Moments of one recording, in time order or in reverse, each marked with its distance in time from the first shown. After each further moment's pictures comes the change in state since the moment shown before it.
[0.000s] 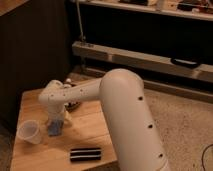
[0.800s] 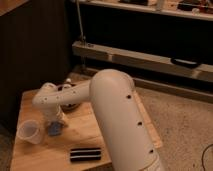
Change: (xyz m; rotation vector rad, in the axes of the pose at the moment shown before) arm -0.002 -0.011 0.015 -0.060 -0.001 -0.030
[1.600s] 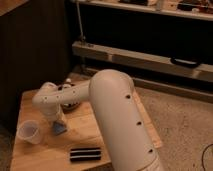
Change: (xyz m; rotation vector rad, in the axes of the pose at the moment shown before) arm 0.000 0.001 -0.002 0.000 -0.006 0.000
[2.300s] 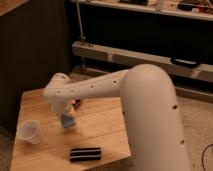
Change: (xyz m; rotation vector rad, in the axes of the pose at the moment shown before) arm -0.003 0.055 -0.101 0.109 0.145 0.080
